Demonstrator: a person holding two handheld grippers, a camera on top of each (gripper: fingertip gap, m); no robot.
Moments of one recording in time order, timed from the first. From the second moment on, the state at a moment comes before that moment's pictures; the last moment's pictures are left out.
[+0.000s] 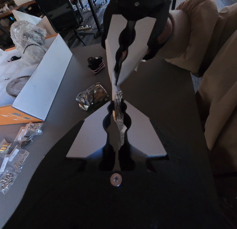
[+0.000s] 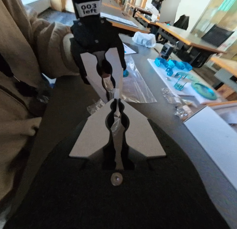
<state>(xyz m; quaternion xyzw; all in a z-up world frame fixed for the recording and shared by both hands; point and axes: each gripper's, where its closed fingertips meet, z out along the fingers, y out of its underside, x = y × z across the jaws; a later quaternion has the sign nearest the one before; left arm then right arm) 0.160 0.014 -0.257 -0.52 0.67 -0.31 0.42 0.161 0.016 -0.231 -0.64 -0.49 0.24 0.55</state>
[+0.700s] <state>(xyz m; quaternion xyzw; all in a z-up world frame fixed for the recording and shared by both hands) 0.140 0.058 -0.226 -0.59 0.31 -0.70 0.24 0.137 0.063 -0.227 -0.66 -0.19 0.57 0.46</state>
